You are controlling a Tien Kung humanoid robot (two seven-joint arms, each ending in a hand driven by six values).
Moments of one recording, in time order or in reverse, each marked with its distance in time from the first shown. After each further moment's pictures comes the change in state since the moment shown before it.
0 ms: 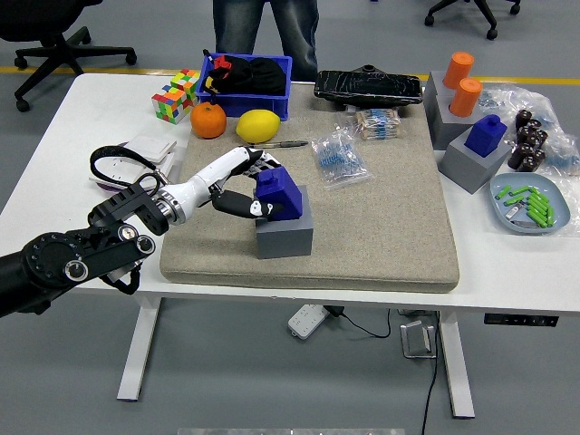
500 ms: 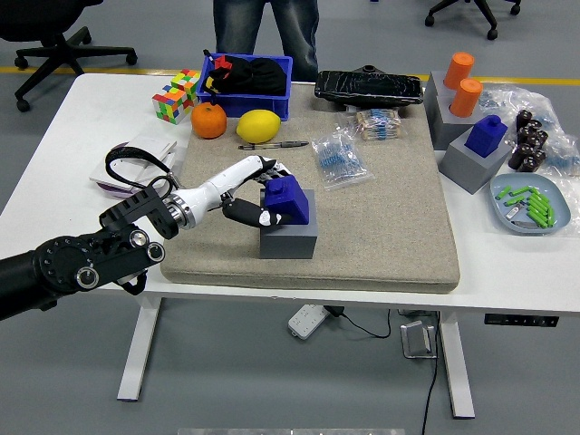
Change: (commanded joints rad) left arm -0.013 -0.023 0.014 0.002 0.087 0.006 0.017; right arm -0.002 -0.005 -0.017 -0.001 0.008 0.000 0.001
